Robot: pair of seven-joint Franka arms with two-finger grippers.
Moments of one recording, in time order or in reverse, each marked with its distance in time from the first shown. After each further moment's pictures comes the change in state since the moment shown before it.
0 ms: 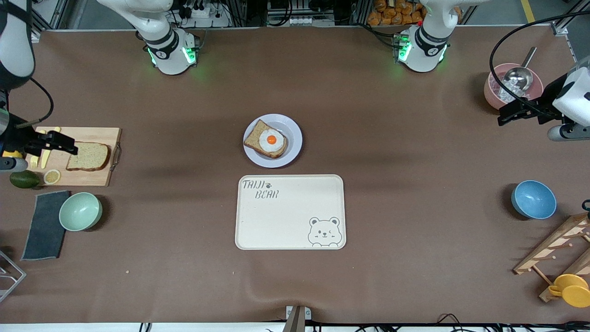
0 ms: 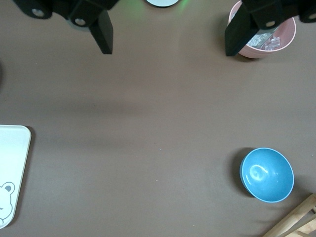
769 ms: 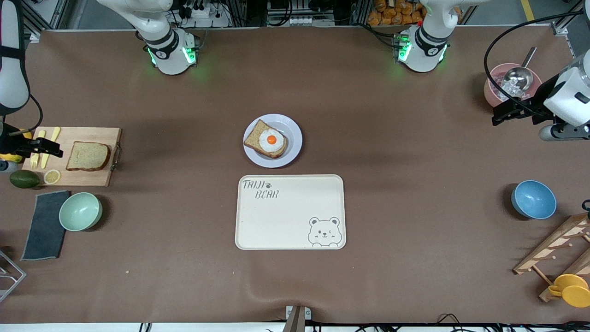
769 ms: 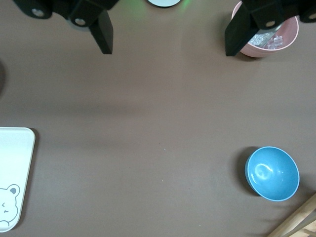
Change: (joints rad) left arm -0.004 0.002 -0.023 0.000 0.000 0.000 -0.014; right arm 0.005 0.048 -0.256 -0.207 -0.003 0.230 -0.214
